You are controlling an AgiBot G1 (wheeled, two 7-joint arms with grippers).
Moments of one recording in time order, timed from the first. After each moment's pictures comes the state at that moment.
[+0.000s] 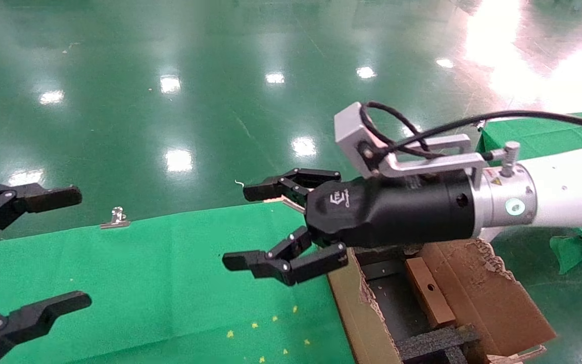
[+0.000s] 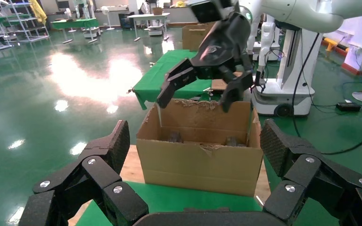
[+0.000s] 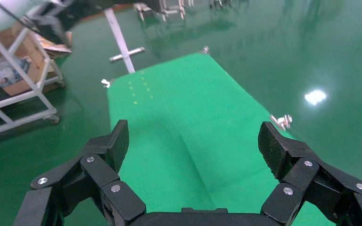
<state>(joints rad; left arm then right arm) -1.08 0.58 0.35 -1.24 0.66 1.45 -0.14 1.36 -0.59 -0.66 1.24 -0.81 -1.35 0.46</state>
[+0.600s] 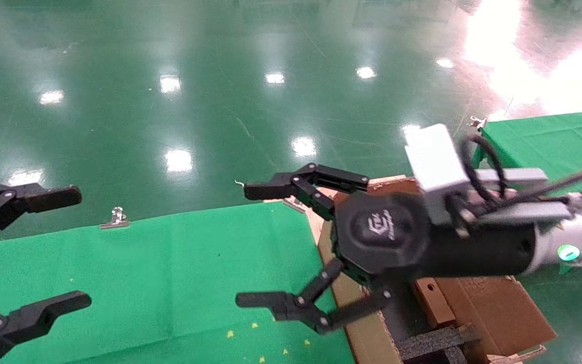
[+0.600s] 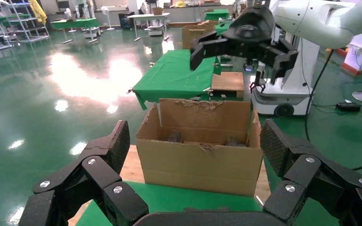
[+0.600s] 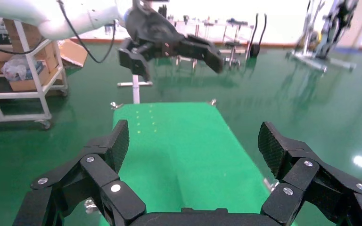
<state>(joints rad) -1.08 0.58 0.35 -1.24 0.66 1.45 -0.14 1.09 -0.61 -0.30 1.28 -0.73 -1.49 0.20</state>
